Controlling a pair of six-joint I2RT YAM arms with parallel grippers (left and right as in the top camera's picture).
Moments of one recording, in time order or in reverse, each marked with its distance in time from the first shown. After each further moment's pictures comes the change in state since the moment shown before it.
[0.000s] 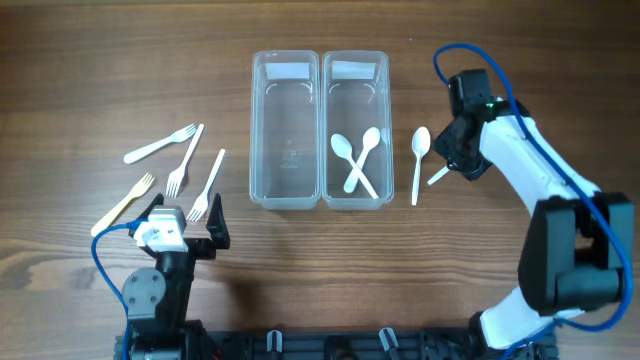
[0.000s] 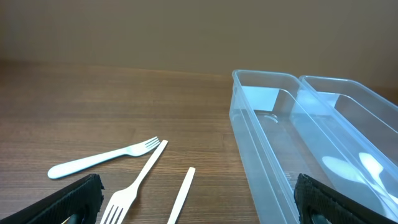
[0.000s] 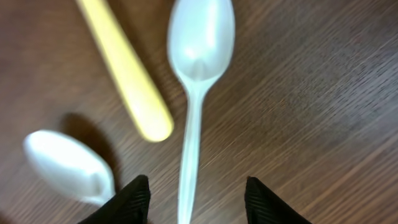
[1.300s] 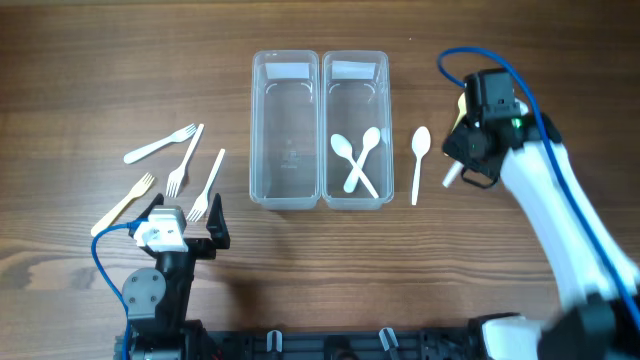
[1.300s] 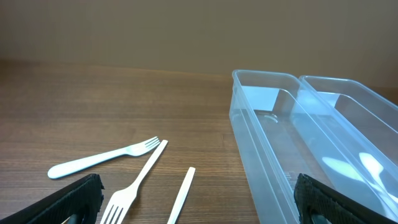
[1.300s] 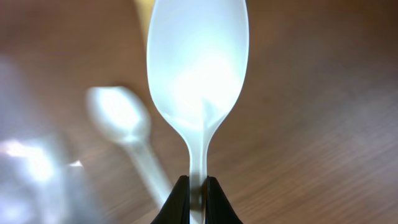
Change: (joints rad) left arm 0.000 0.000 0.000 0.000 0.000 0.000; right arm 0.085 -0.355 -0.010 -0.060 -0.013 -0.233
